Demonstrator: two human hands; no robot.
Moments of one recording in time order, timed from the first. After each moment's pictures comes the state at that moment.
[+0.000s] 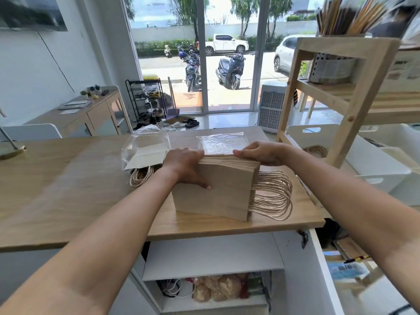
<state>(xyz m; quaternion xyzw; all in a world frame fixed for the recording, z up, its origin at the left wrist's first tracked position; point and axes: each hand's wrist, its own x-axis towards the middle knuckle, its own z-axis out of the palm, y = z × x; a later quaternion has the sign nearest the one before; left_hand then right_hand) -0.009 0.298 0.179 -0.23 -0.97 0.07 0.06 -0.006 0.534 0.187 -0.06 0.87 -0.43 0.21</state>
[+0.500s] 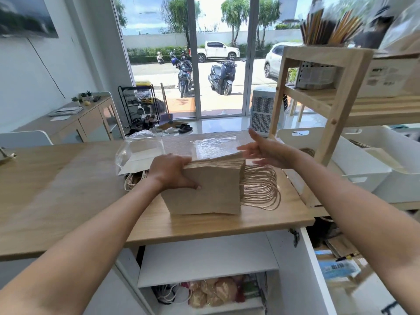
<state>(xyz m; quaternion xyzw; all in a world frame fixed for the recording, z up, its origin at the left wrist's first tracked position) 0.000 0.276 0.174 -0.23 -0.97 -0.02 0.10 0.022 0.558 0.191 -0.01 0.81 -0.57 0.13</state>
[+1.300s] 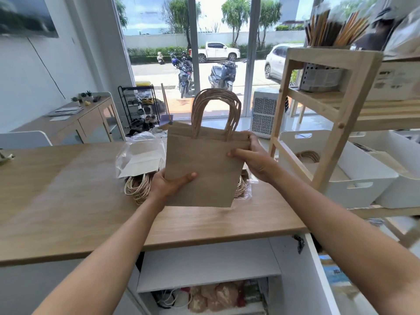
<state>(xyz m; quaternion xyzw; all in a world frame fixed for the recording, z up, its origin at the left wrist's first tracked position) -0.012 0.269 0.111 -0.01 -0.74 -0.67 0.03 0.007 0.509 0.168 -0.04 0.68 -0.73 -0.04</state>
